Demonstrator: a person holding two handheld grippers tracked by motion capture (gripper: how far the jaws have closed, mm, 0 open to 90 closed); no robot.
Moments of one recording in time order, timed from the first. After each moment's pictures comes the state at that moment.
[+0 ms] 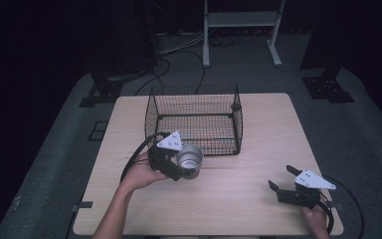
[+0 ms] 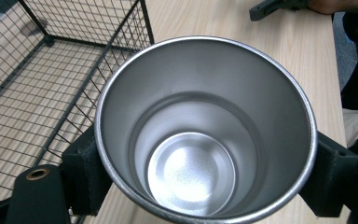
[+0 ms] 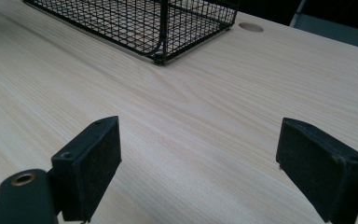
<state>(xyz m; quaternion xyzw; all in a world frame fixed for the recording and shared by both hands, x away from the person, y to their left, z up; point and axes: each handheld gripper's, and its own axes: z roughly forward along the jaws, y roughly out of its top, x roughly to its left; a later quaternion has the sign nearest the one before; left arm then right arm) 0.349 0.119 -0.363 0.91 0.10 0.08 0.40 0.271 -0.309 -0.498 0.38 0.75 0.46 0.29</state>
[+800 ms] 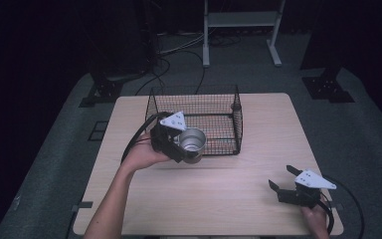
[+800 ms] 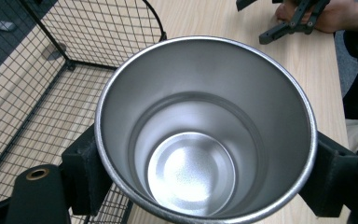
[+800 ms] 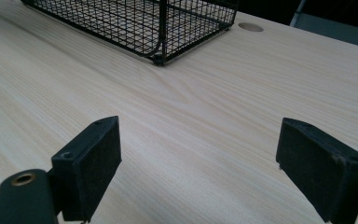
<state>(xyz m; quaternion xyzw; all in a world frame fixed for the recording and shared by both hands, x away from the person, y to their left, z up) 0.380 0.108 -0.322 0.91 0.09 0.08 0.39 0.272 -0.310 -0.498 0.38 0.75 0.46 0.29</state>
